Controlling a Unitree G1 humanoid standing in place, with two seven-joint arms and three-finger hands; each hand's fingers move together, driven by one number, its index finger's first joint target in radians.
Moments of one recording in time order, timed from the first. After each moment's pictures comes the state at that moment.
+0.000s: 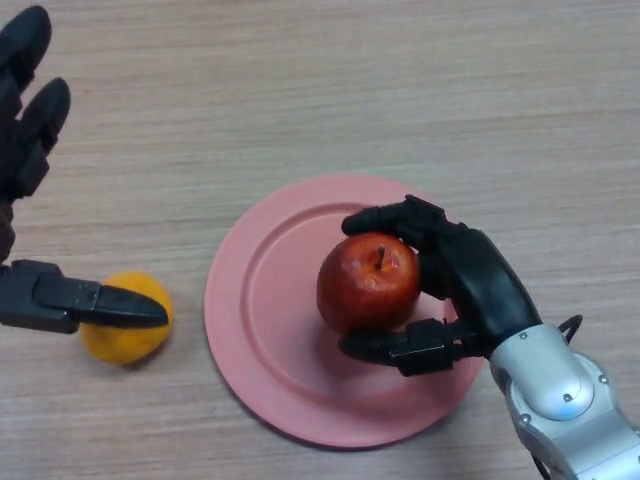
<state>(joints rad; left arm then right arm) -0.10 0.39 0.40 -0.80 -0.37 0.71 -0.21 -0.20 -0.19 0.37 -0.37 -0.04 0.63 -0.01</state>
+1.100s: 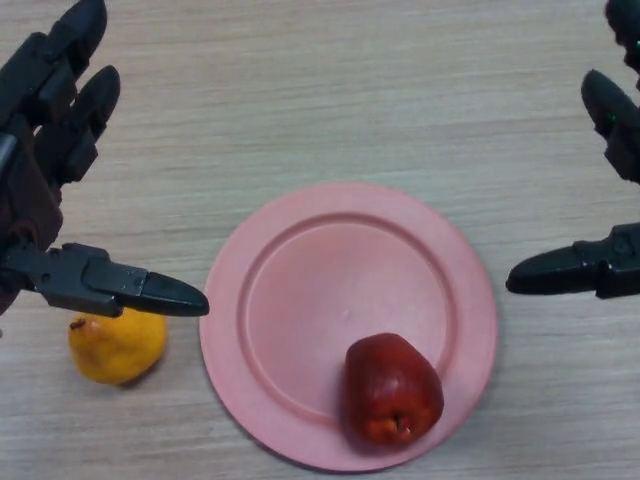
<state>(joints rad) -0.15 0.37 0.29 -0.75 -0.33 0.67 -0.18 -0.23 -0.35 -0.18 -0.85 0.44 0.94 -0.04</state>
